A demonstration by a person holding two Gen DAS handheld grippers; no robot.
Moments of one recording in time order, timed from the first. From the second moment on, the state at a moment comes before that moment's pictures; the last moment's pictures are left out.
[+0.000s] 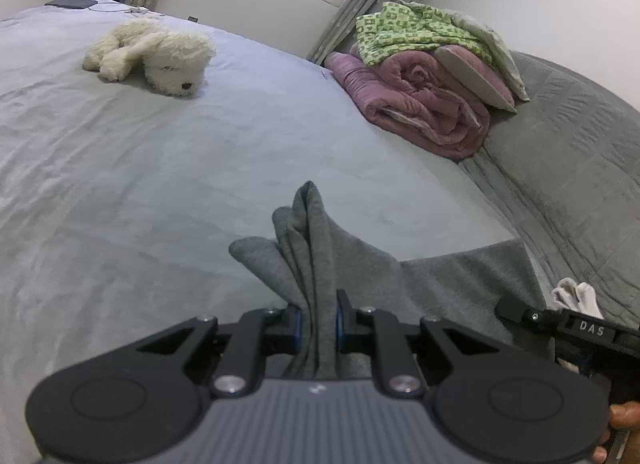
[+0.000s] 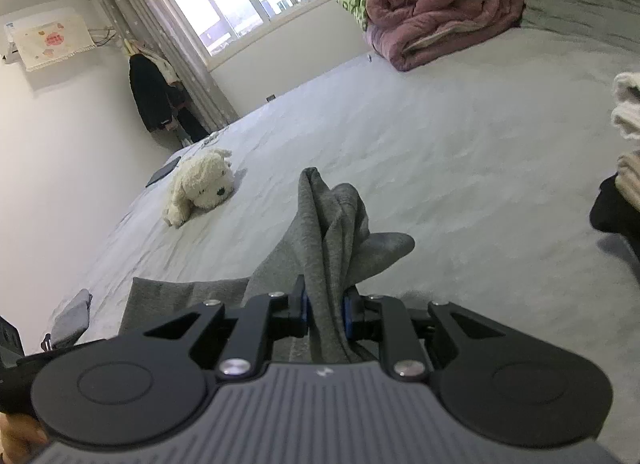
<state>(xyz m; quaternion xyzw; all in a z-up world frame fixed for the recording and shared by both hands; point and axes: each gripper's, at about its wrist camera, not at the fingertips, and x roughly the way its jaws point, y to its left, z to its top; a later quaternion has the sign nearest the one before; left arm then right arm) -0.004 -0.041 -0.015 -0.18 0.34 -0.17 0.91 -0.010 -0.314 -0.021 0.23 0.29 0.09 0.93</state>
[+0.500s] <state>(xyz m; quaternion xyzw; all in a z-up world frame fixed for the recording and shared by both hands) -0.018 -0.054 0.013 -0.17 0.30 -0.19 0.92 -0.017 -0.315 -0.008 0.22 0.26 0.10 0.93</state>
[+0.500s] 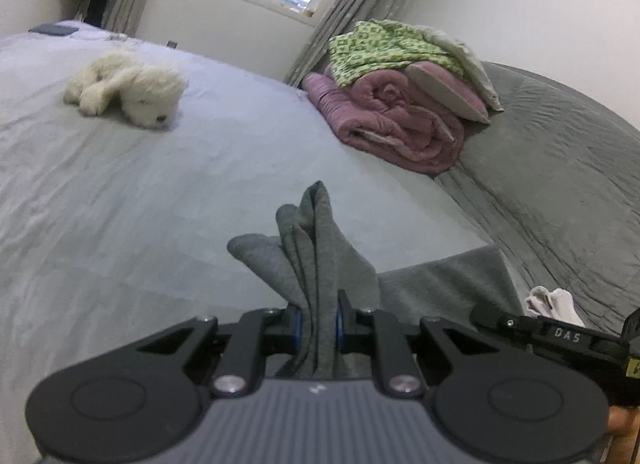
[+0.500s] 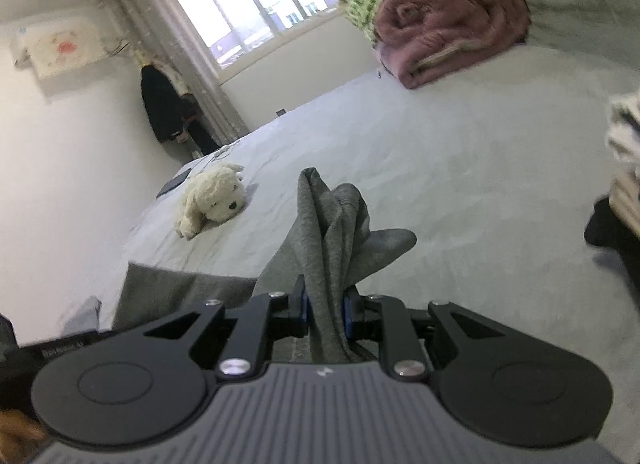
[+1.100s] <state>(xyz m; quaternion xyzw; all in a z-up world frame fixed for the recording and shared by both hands) -0.021 -0.144 0.058 -0.20 0.26 -0.26 0.91 -0.059 -0.413 0.057 0.19 0.18 0.09 0.96</state>
